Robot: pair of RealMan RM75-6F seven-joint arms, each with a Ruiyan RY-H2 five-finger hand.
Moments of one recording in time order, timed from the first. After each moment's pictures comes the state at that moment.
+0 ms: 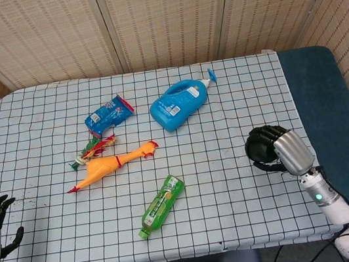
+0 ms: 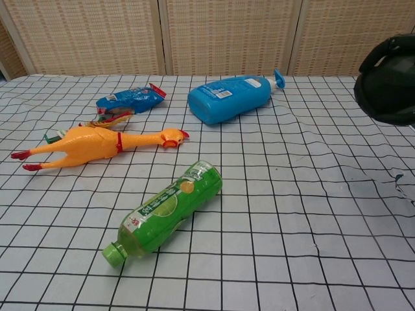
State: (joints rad) left arm -0.09 -1.15 -0.06 -1.53 1.48 1.50 0.02; right arm 0.43 -1.40 0.08 -1.28 -1.59 1.41 0.18
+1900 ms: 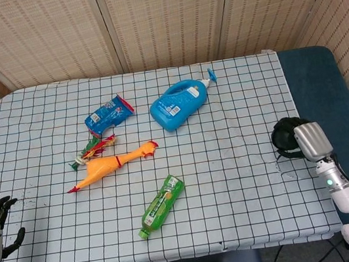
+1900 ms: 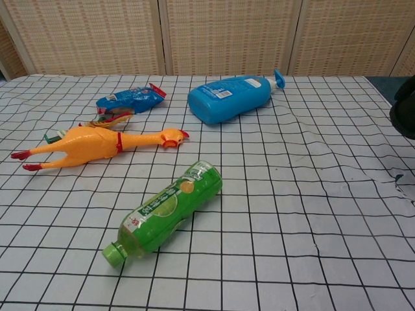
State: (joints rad) left arm -0.10 -1.15 -0.06 -1.54 1.47 1.49 0.02; right arm 0.42 -1.49 0.12 -0.99 -1.48 1.27 0.34
